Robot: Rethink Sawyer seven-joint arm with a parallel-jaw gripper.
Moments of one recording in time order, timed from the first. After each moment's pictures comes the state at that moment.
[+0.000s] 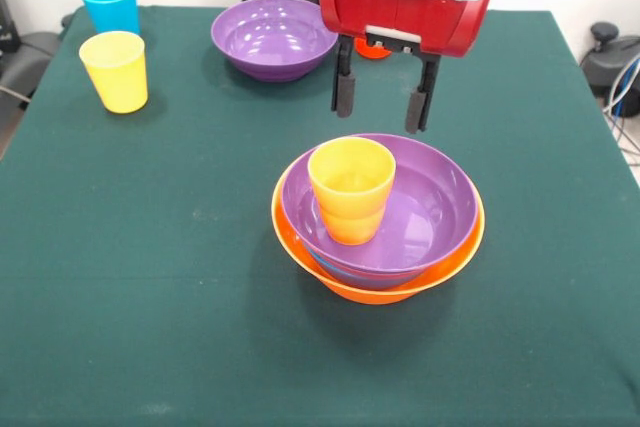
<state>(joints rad) -0.14 -0.49 -0.06 1.05 0.02 0.93 1.90</state>
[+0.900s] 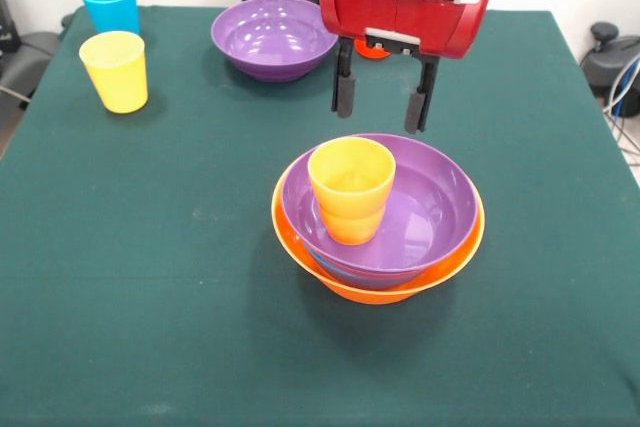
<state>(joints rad) -0.14 -0.49 -0.06 1.06 0.02 0.92 1.90</state>
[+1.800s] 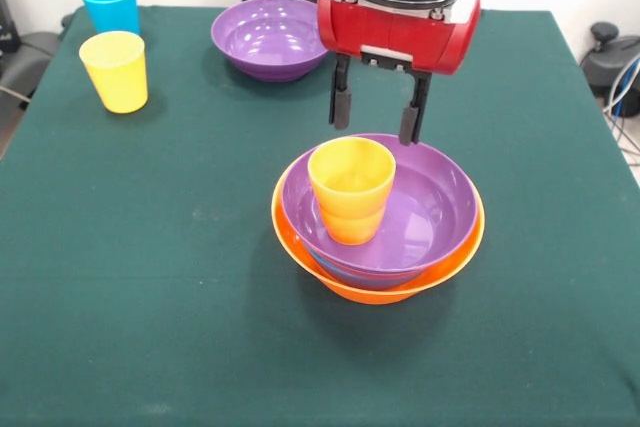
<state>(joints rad) -0.14 -0.49 -0.06 1.11 0.02 0.85 1.90</state>
